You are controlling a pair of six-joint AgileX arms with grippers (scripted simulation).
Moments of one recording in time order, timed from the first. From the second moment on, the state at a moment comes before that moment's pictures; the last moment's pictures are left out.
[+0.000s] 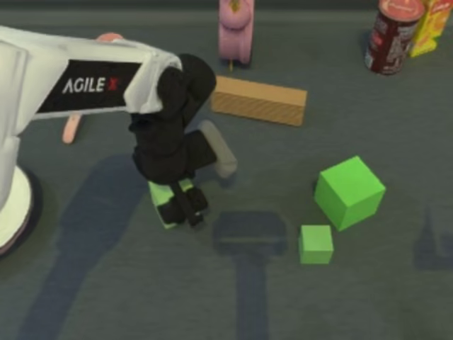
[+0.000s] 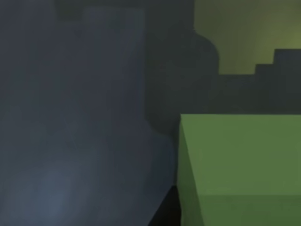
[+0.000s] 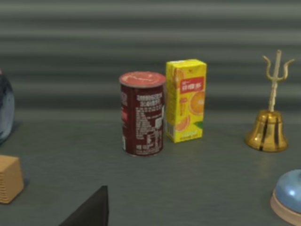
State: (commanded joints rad) left arm -0.51 2.18 1.50 -0.87 0.01 0.63; right arm 0.01 0.00 0.00 0.00 0.00 0.00
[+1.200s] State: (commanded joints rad) left arm -0.69 2.13 1.75 -1.18 0.01 0.71; right arm 0.01 0.00 0.00 0.00 0.00 0.00
